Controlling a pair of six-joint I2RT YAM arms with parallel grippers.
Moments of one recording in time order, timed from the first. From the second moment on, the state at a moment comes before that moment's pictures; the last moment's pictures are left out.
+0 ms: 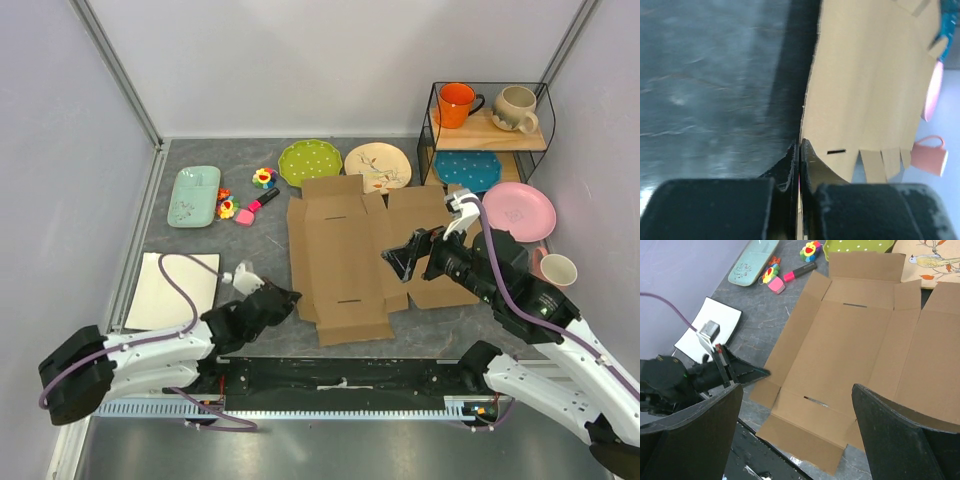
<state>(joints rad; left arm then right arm) -1.01 0.97 0.19 0.08 -0.53 -1.54 0.74 0.69 0.97 -0.56 0.06 0.43</state>
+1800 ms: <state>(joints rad) -1.04 1.27 0.32 0.22 -0.53 -1.75 0.74 0.74 0.90 -0.49 0.04 0.43</state>
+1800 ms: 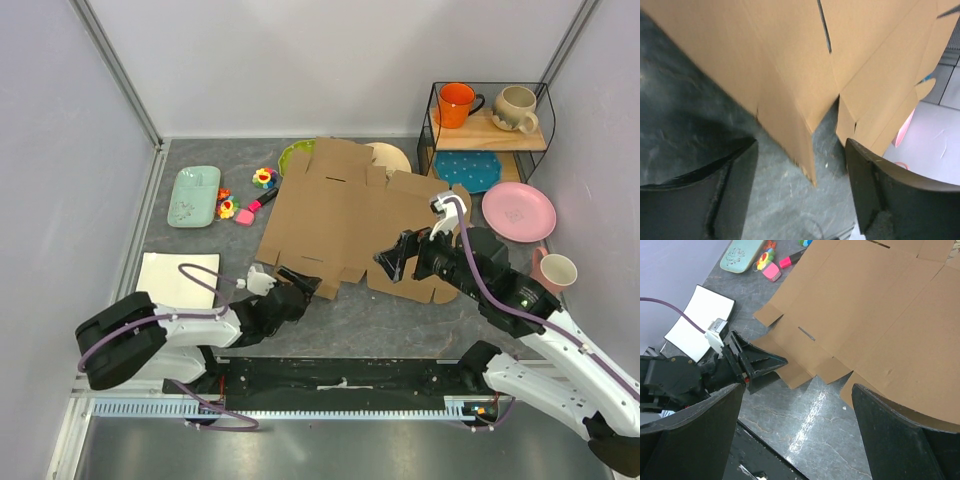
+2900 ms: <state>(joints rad) -0.50 0.98 1.05 -0.20 0.02 -0.76 0.74 0.68 1.08 -0.60 0.08 0.42</state>
